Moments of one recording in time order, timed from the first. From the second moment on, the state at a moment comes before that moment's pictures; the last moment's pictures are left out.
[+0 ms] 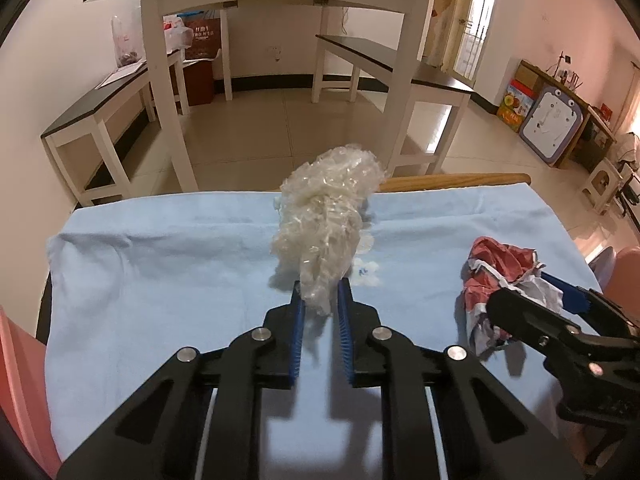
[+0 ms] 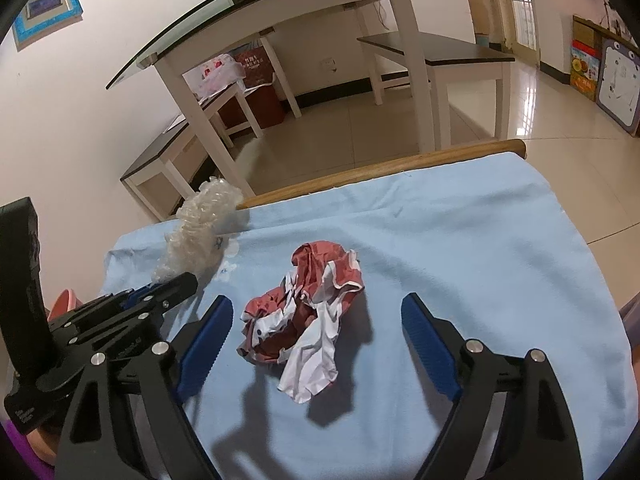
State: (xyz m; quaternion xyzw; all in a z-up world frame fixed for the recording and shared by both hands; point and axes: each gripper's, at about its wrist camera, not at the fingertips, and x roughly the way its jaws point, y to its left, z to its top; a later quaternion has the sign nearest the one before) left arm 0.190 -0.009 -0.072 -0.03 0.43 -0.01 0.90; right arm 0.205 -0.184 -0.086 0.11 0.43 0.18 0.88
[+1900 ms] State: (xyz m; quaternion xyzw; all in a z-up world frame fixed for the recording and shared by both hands) left arm 0.050 0.016 -0.010 -0.07 0.36 0.06 0.93; right arm 0.119 -0.165 -0.037 0.08 0.39 0.26 0.88
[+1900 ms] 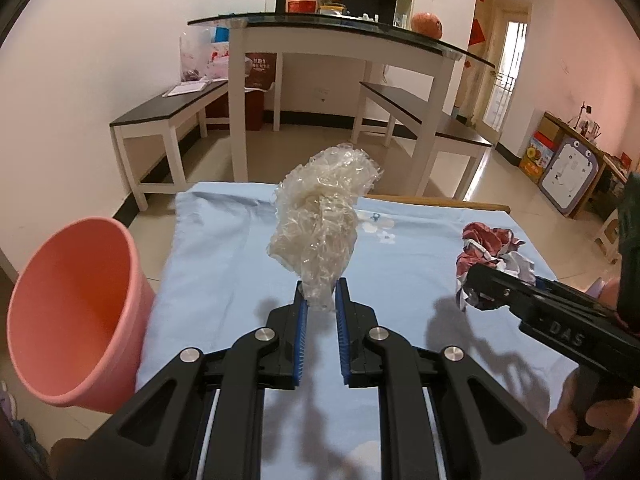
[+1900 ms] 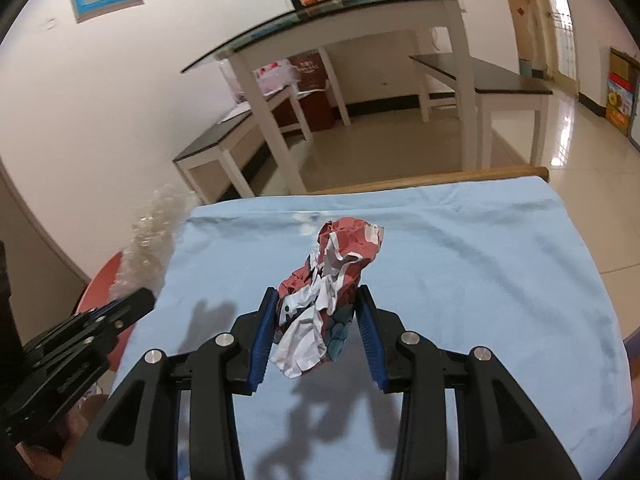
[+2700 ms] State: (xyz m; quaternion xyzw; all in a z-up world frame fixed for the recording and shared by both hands) left arm -0.033 0.084 0.002 -0.11 0.32 0.16 0.93; right arm 0.043 -0.074 0.014 0.01 0.32 0.35 0.88
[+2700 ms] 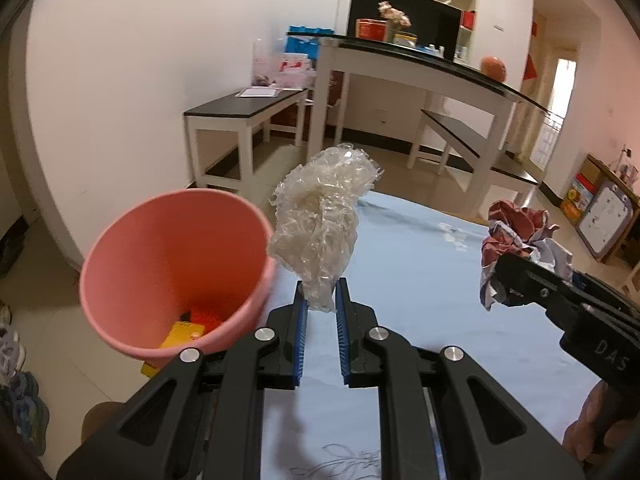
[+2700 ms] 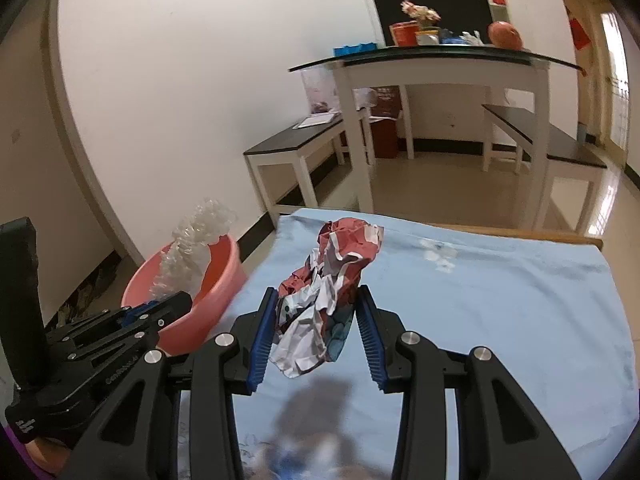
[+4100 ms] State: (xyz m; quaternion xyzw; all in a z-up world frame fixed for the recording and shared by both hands) left arm -0.085 0.201 -0.013 -0.17 0.31 0.28 0.89; right arm 0.021 0.099 0.016 -0.08 0.29 0.45 0.84
